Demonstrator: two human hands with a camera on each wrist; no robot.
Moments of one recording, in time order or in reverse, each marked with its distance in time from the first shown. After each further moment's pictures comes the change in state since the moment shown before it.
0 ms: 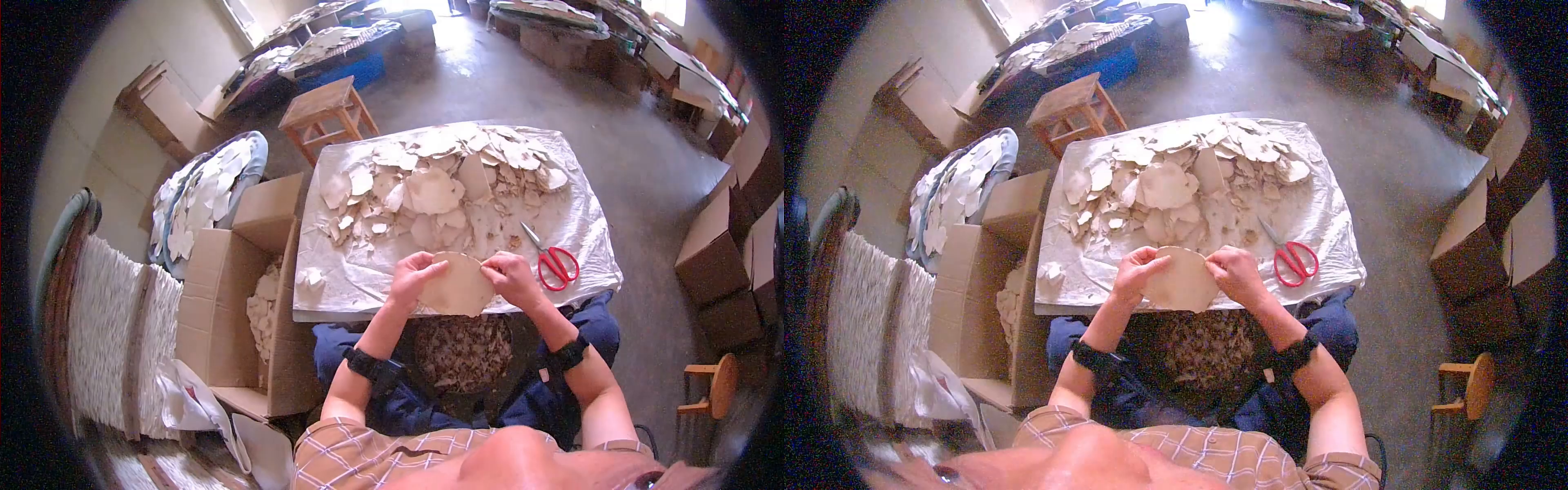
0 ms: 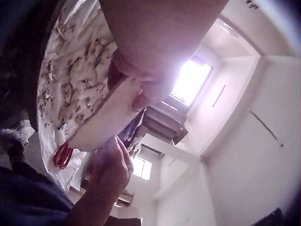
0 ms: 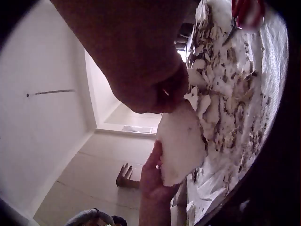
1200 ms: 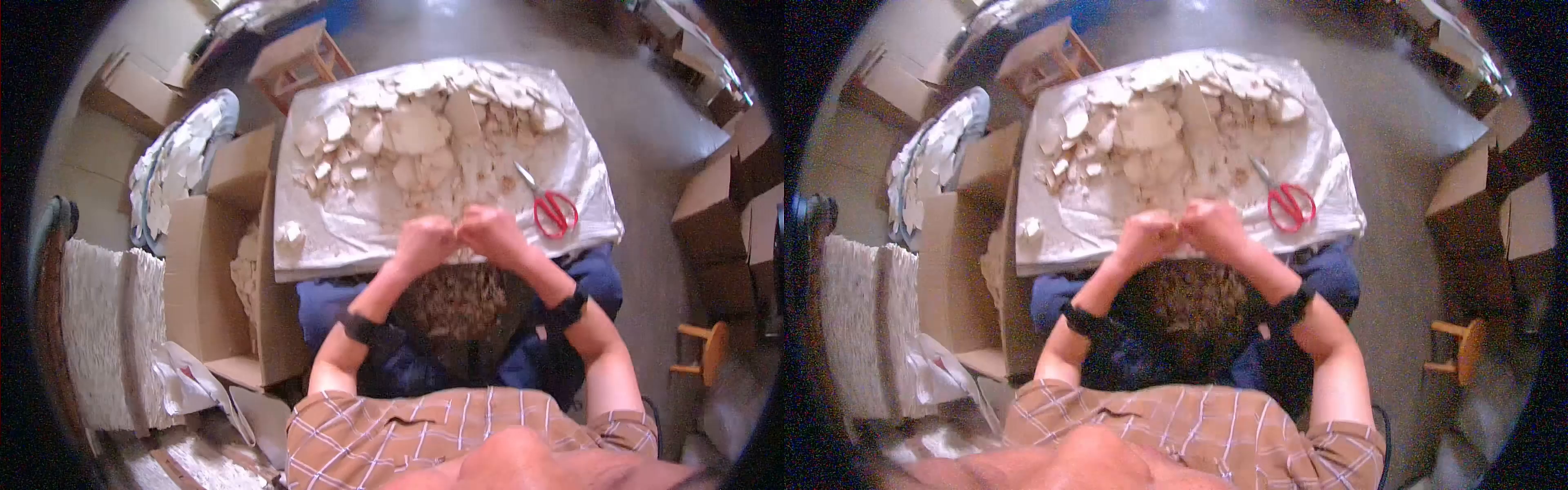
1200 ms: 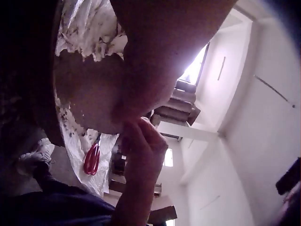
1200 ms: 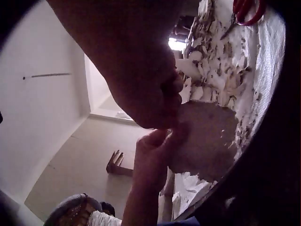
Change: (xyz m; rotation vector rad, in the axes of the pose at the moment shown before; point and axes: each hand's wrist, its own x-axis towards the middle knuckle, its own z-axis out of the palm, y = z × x) left_hand -0.006 -0.021 0.024 1.259 -0.127 0.647; right_hand -0.004 0.007 0.021 -0.383 -0.189 -0.276
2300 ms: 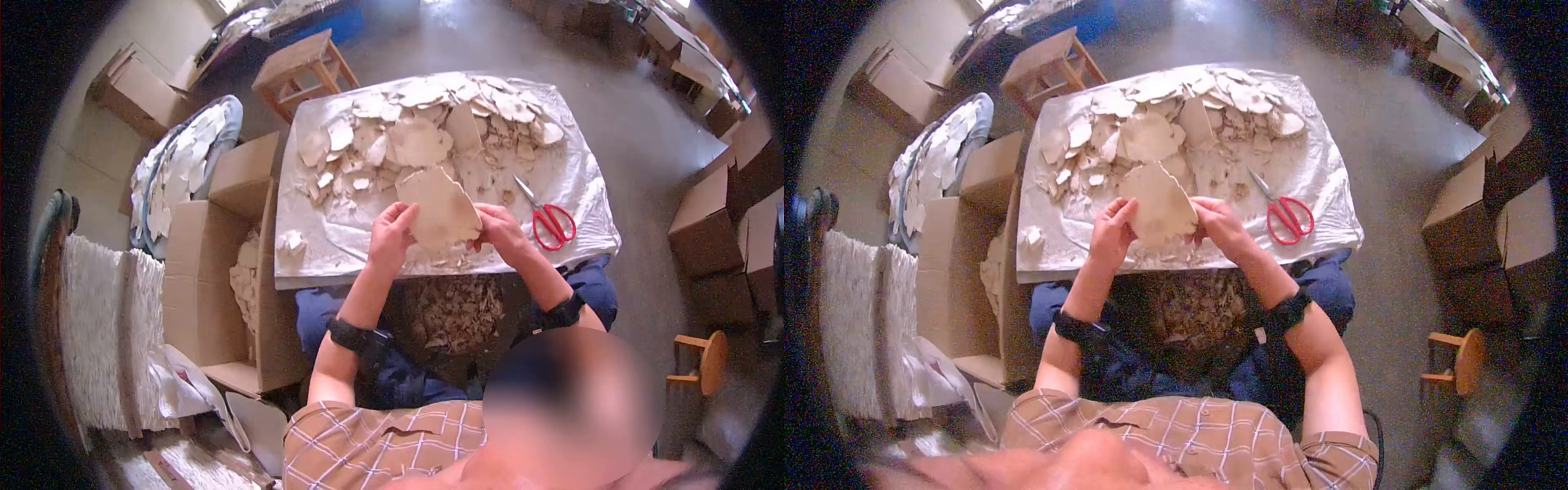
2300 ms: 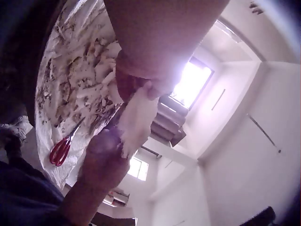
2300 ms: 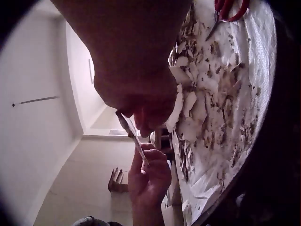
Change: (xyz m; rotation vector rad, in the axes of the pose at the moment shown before) left_hand 0.008 -0.017 -0.034 -1.493 0.307 -0.778; right_hand 0.016 0.000 -0.018 1.340 -0.115 0.658
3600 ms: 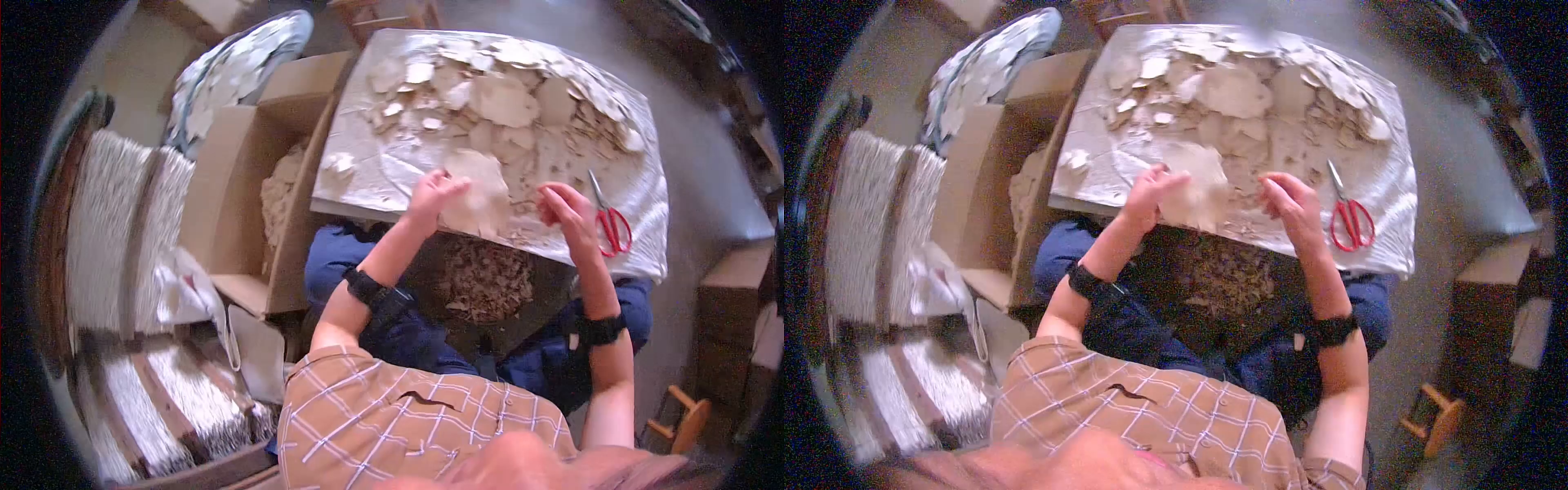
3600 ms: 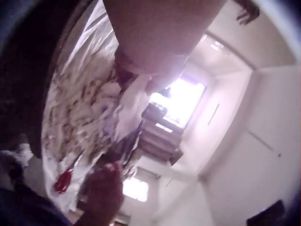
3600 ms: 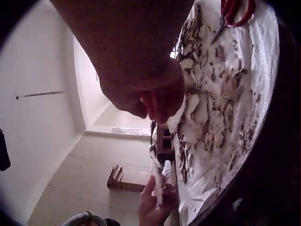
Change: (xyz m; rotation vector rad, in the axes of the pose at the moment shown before) left_hand -0.018 -0.002 -0.062 0.149 0.085 0.055; right_hand 0.001 0.000 0.004 -0.293 0.159 -0.126
